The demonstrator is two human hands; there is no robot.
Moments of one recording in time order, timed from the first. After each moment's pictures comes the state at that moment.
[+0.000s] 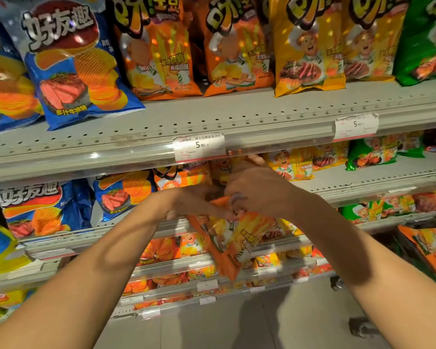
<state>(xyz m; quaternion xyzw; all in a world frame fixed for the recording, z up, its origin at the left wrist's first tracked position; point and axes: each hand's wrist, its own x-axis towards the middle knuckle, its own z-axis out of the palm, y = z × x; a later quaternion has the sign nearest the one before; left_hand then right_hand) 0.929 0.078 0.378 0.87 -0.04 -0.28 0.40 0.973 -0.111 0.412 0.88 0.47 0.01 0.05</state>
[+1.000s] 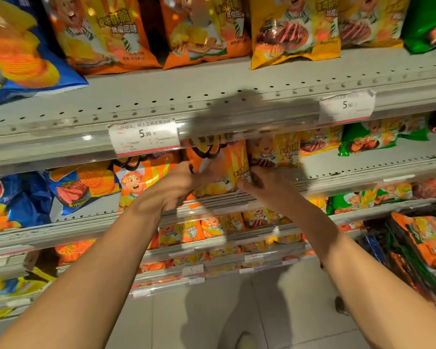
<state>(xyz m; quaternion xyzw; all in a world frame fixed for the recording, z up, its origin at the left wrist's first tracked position) 0.990 0.032 0.328 0.75 0.10 -0.07 0.65 1.045 -0.190 0.314 0.92 0.23 -0.13 -0.28</state>
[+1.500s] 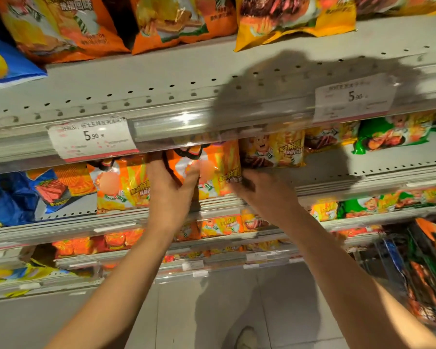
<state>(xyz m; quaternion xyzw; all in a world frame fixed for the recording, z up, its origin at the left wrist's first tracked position) 0.972 -0.014 0.304 0.83 0.22 0.27 0.43 1.065 -0.196 0.289 0.92 0.27 -0.09 -0.28</state>
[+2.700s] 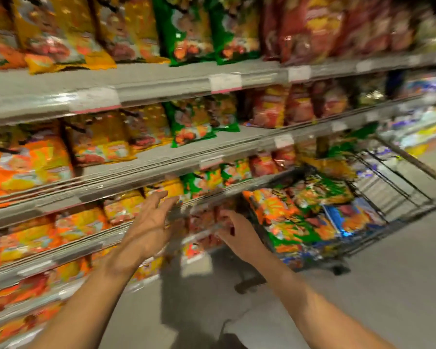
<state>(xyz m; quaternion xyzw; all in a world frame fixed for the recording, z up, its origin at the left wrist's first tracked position) 0.914 -0.324 0.288 0.96 -0.06 0.03 0.26 0.940 -0.566 0.231 0.91 0.08 -0.10 -0.40</state>
